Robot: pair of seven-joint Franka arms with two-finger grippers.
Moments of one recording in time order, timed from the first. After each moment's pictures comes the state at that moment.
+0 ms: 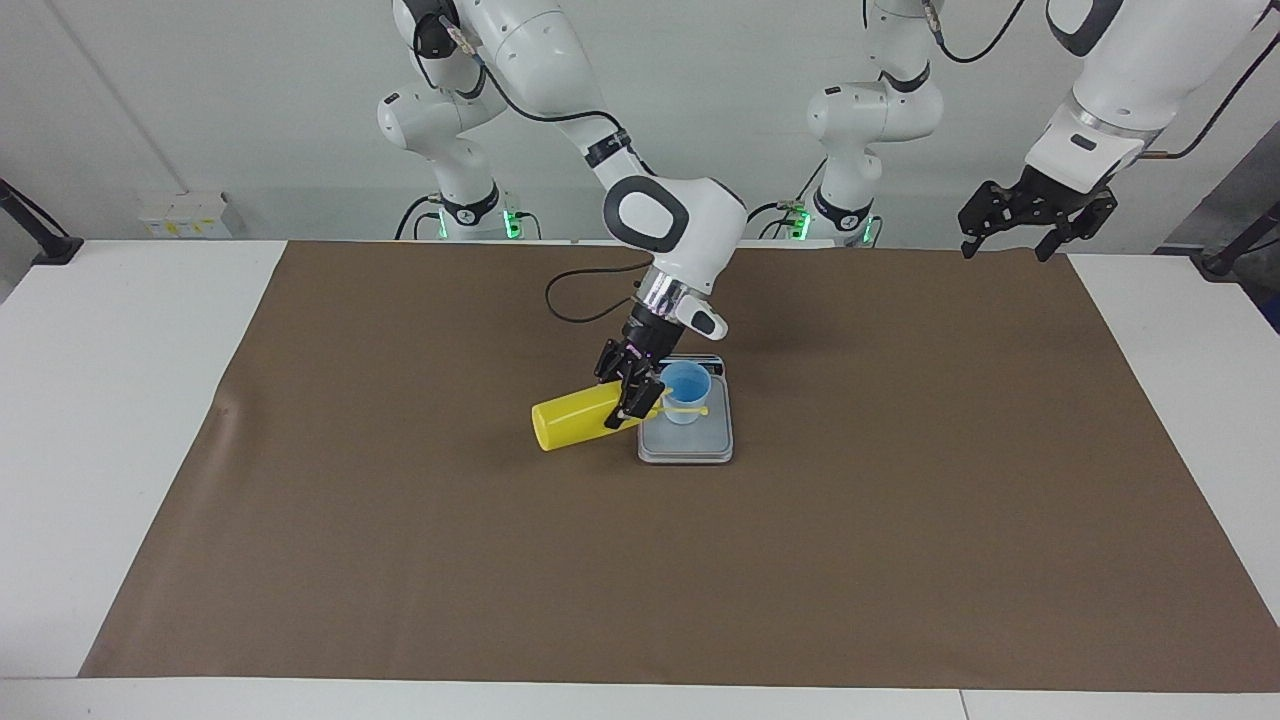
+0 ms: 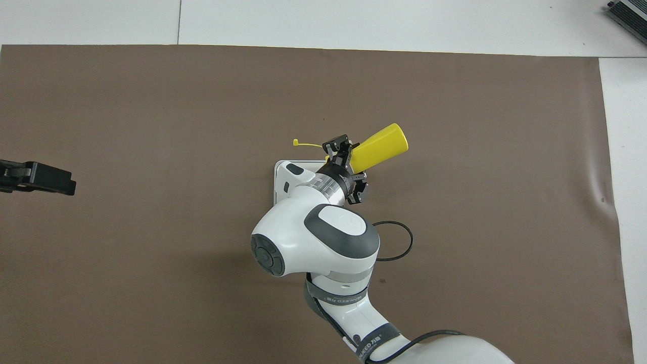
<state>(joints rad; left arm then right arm) 0.01 -0.08 -0.08 -1.61 -0.02 1.49 0.04 0.66 0.39 0.03 -1.76 -1.02 2.06 -0.64</state>
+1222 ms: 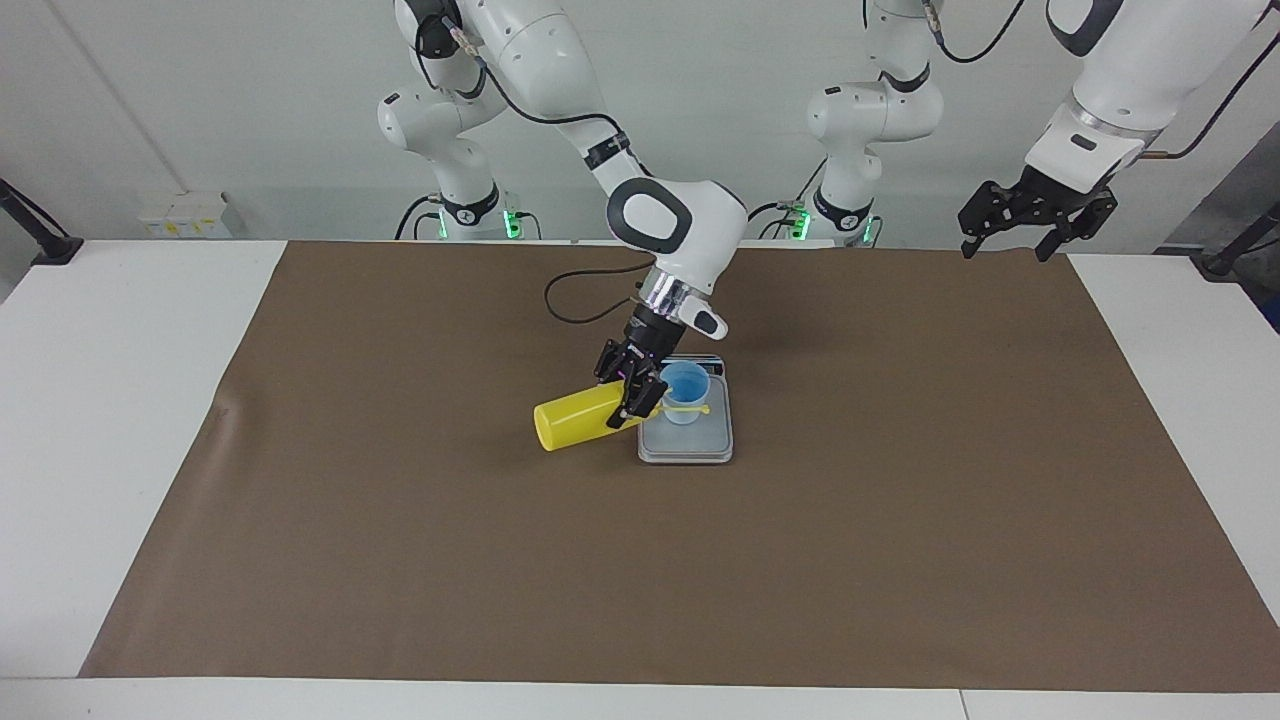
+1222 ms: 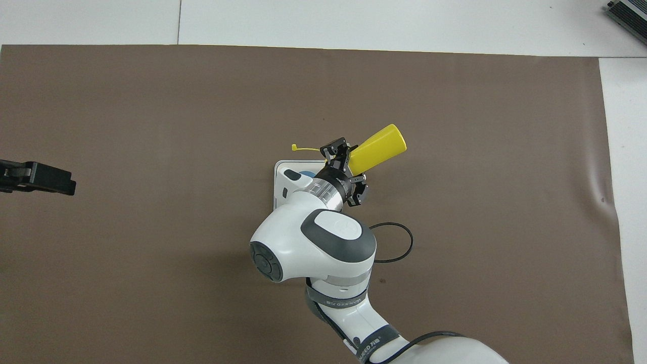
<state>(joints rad) 0.01 -0.08 -0.08 -1.61 -0.02 1.49 0.04 0.67 0.39 0.03 -1.77 -1.04 2.06 -0.64</state>
